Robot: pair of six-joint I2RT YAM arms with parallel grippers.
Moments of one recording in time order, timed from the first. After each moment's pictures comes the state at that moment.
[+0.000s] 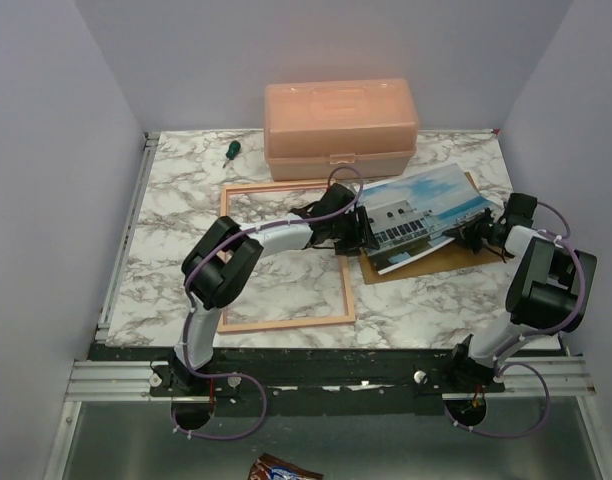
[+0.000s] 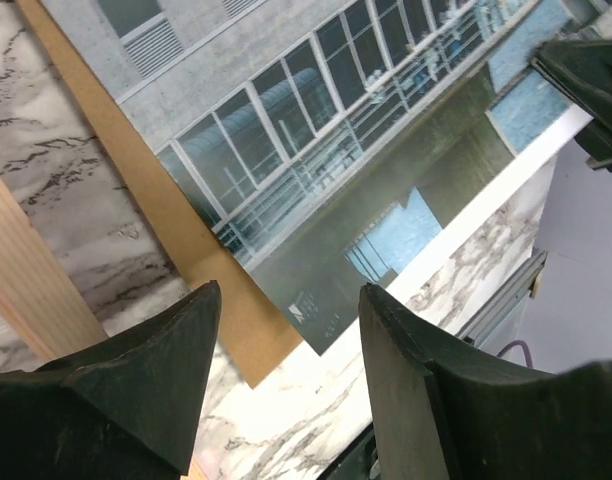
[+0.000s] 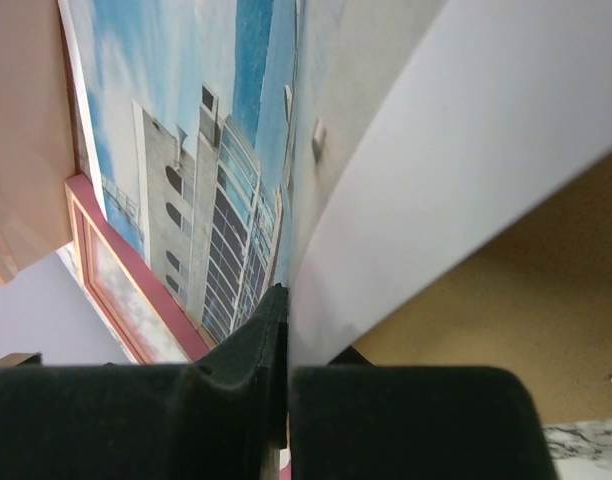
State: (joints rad) left arm -0.77 2.07 1.39 -0.08 0.31 -0.94; right arm -0.39 1.66 0.85 -0.14 -0.54 0.70
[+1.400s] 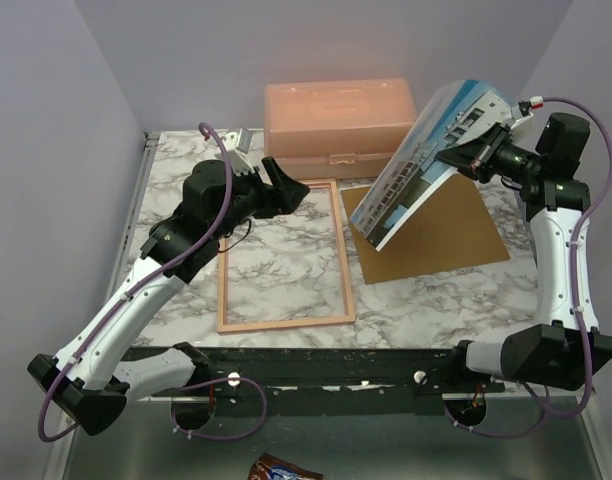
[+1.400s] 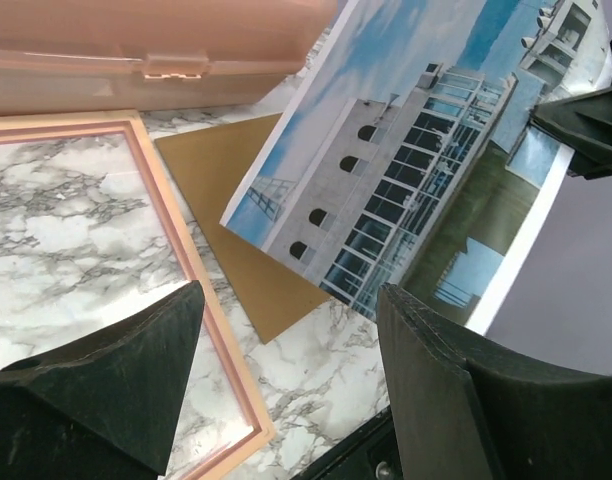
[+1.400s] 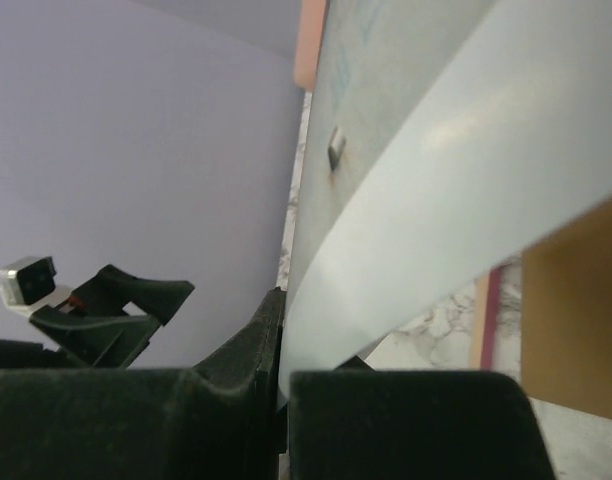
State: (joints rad) left arm -0.62 1.09 1.25 -0.38 0.04 -0.66; right arm -0.22 1.31 1.43 -0.52 -0.89 0.73
